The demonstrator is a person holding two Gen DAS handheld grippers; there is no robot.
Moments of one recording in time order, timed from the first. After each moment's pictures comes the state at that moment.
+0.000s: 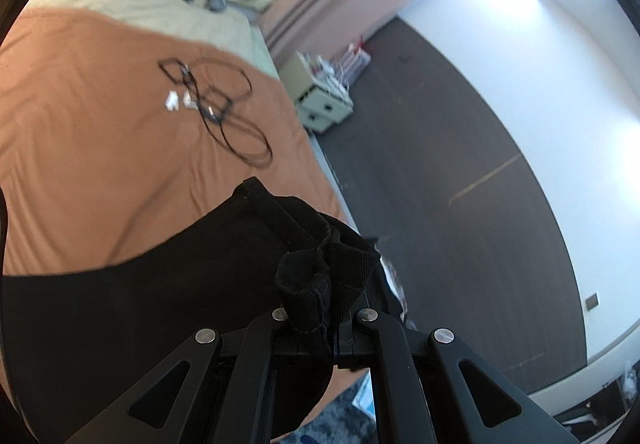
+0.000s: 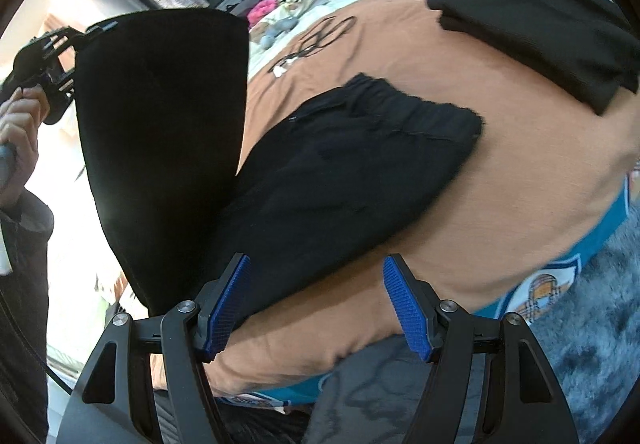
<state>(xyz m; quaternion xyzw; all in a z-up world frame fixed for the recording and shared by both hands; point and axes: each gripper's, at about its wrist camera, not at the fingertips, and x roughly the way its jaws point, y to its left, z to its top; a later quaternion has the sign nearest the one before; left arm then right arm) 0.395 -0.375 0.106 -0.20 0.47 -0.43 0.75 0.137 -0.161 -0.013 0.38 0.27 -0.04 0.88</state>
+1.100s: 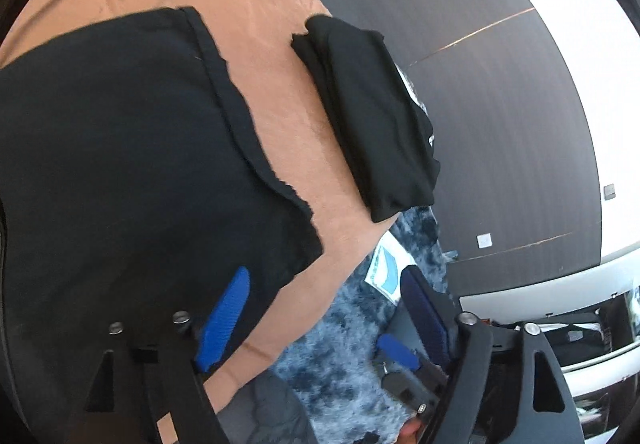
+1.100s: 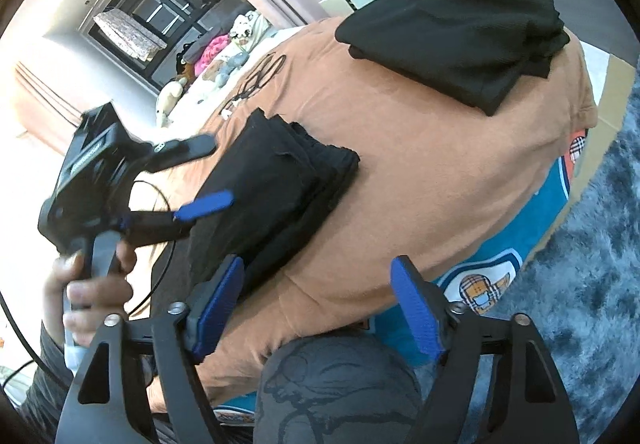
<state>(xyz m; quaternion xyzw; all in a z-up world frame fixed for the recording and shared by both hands) 0.265 -0.481 -0.069 -0.07 0.60 -0.50 0.63 0.068 -0.196 -0.004 0.41 0.24 -0.10 0.87</state>
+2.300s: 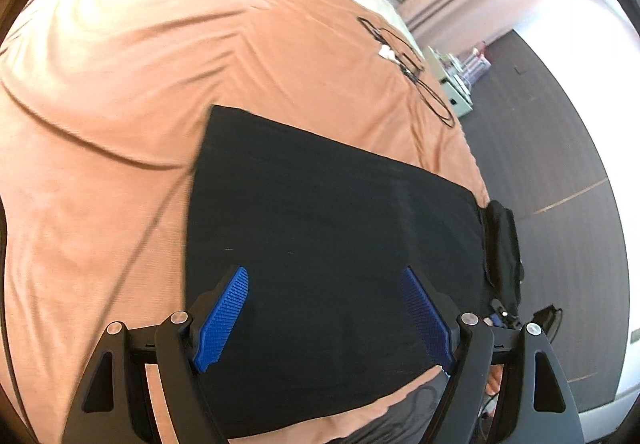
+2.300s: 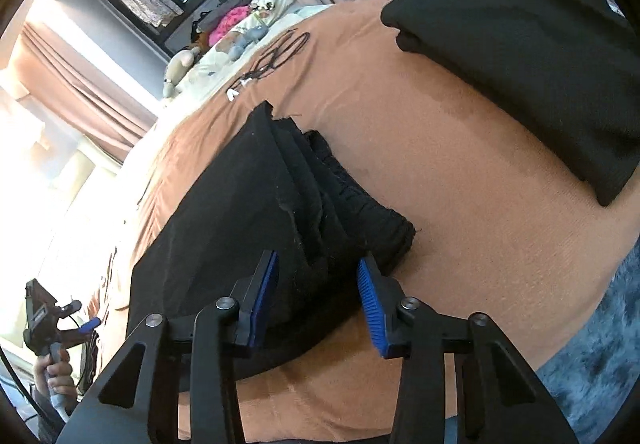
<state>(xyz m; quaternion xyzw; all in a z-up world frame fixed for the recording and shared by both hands) 0.352 -0.122 -0.078 -0.20 0.54 -0.25 0.78 0.184 -0.233 -0.014 0.36 0.28 -0.07 0.89</state>
